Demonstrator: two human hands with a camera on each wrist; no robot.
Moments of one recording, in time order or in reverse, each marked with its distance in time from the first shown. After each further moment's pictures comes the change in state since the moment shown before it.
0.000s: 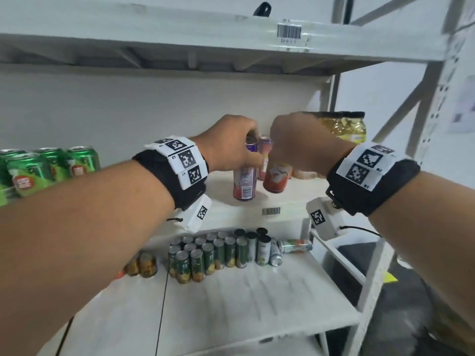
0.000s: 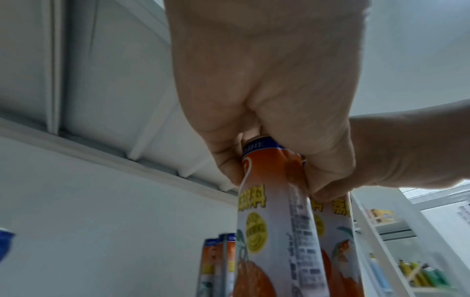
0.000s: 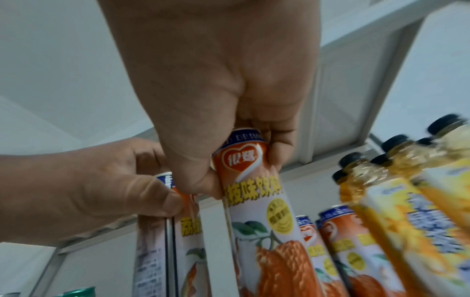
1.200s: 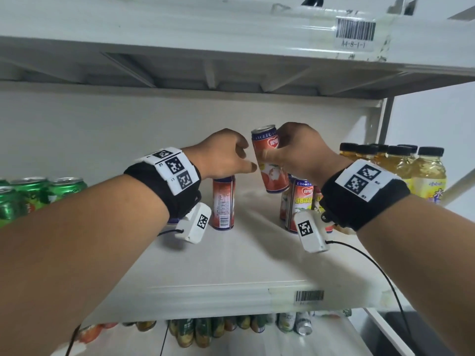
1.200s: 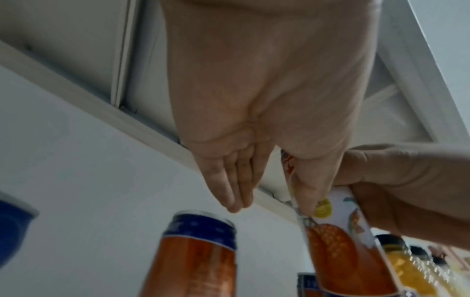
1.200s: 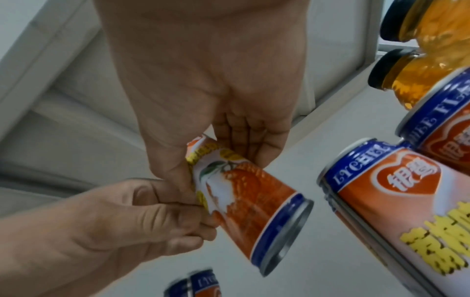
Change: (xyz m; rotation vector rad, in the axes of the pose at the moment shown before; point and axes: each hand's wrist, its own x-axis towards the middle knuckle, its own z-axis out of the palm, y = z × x) left_hand 0.114 -0.130 0.003 -0.062 0.010 -0.230; right_hand 0.167 0.031 0.088 0.461 0.045 0.060
